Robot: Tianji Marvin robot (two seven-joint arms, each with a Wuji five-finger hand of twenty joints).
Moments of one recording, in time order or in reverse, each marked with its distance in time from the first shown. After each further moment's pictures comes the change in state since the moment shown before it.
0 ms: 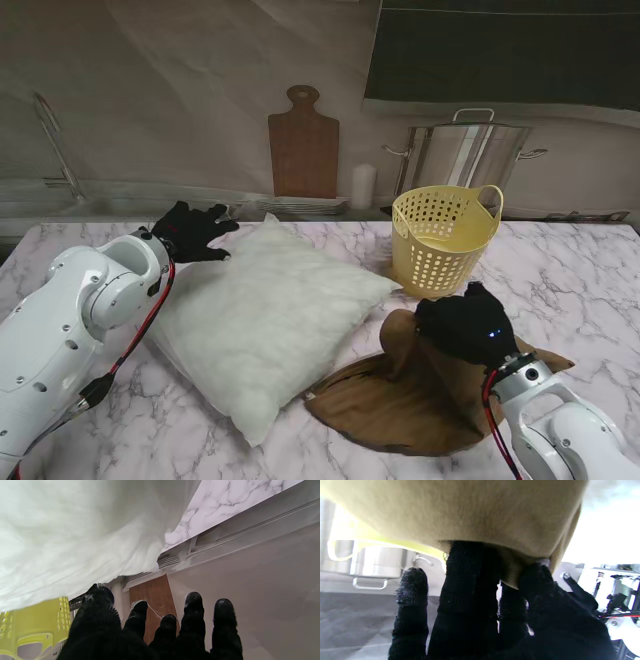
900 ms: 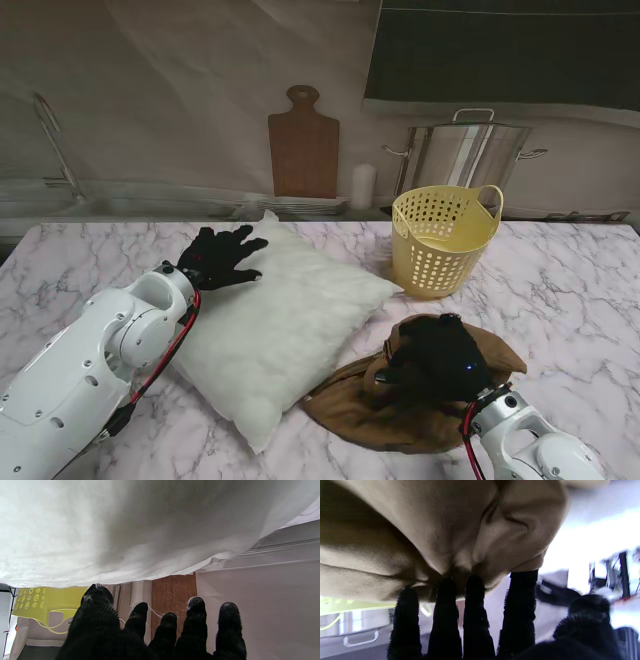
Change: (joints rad) left arm 0.108 -0.032 0.063 -0.027 -0.122 0.106 0.168; right arm -0.074 -0.006 -0.074 -0.012 0.172 0.001 0.099; left_hand -0.014 0.002 0.000 0.000 0.015 0.006 -0.008 -0.055 0.026 0.004 0.004 -0.003 -0.039 0.032 -0.034 -0.084 -0.048 0.063 0.000 -0.096; right_hand -0.215 0.296 -0.627 0.154 0.199 -0.112 -0.278 0.086 -0.460 0.134 -0.328 -0.261 -0.624 0.182 -0.564 -0.353 -0.392 0.098 -0.357 -0.074
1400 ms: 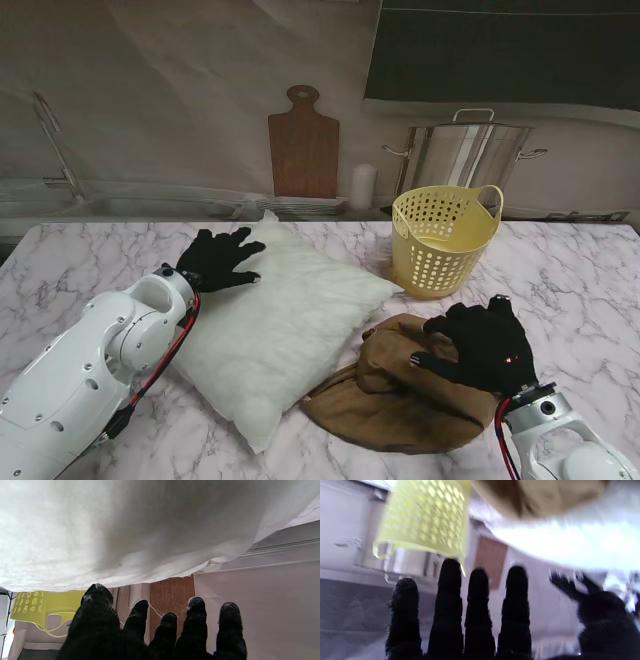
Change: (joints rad) left arm 0.012 -0.001 -0.006 -0.005 0.019 0.005 0.000; right arm -0.111 -0.030 0.147 -0.125 -0.249 0.115 -0.091; left_hand 0.000 0.000 0.000 0.000 0.020 0.000 0.018 0.000 0.000 0.002 0.000 0.000 0.000 0.000 0.000 0.000 0.000 0.009 0.000 -0.002; right_hand -0.260 -0.179 0.444 0.009 -0.244 0.061 -0.165 -0.030 0.046 -0.055 0.292 0.399 0.190 -0.045 0.260 0.228 0.150 0.040 0.157 0.038
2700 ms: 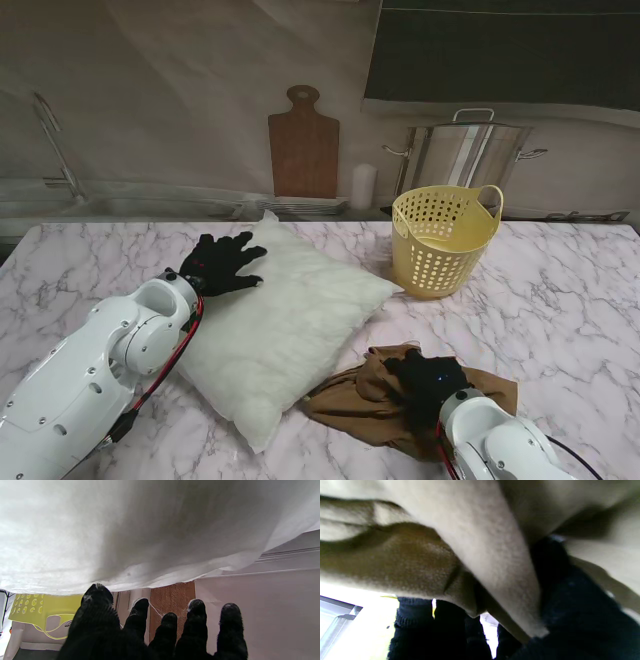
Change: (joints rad) left arm 0.007 -0.002 0.019 0.000 -0.017 0.033 0.002; right arm 0.258 0.062 -0.356 0.163 0.005 0.201 0.644; left_hand 0.000 0.000 0.000 0.000 0.021 0.003 0.001 0.000 0.000 0.004 0.000 0.000 -0.031 0.001 -0.004 0.000 -0.013 0.012 0.000 0.000; right_hand 0.426 -0.396 0.254 -0.050 -0.462 0.142 -0.110 0.312 -0.402 0.117 -0.027 -0.270 0.247 -0.051 0.255 0.097 0.571 -0.229 0.315 -0.039
